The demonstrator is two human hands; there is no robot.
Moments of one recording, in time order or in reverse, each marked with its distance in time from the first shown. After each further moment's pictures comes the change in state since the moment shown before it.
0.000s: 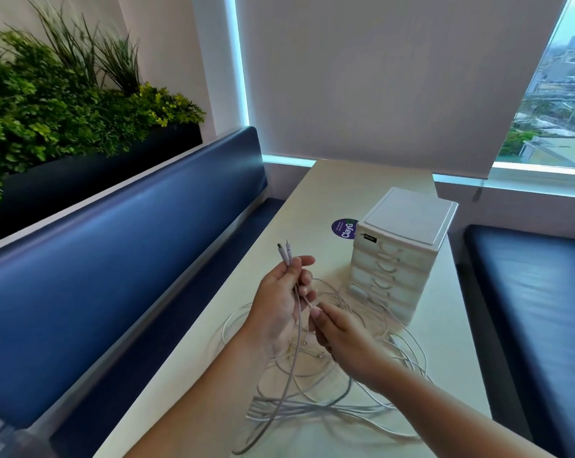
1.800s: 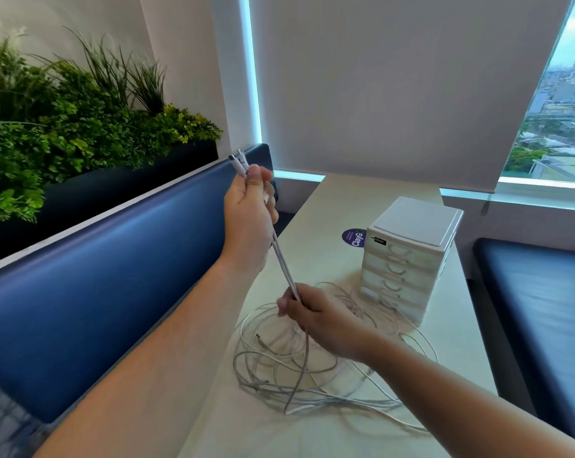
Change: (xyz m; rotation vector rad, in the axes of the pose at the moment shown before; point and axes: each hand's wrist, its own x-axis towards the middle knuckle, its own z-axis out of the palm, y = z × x) left_hand -0.022 0.110 0.015 0.156 0.136 0.598; right_hand -0.001 -0.049 0.033 -0.137 -0.203 -0.240
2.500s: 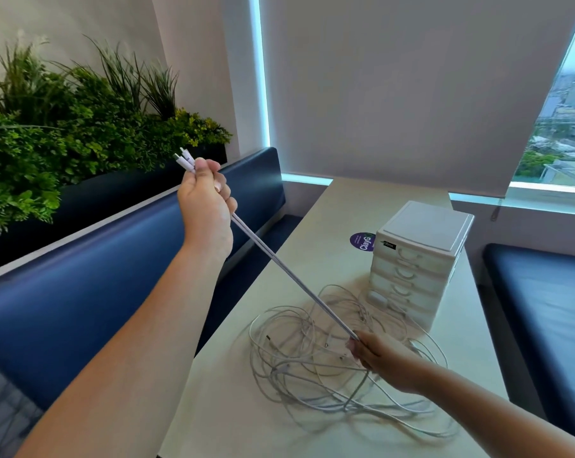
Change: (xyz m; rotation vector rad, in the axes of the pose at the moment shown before) left_hand 0.029 0.025 -0.046 -0.068 0.237 0.016; right_hand -0.046 0.091 -0.039 -0.457 -0.077 0.212
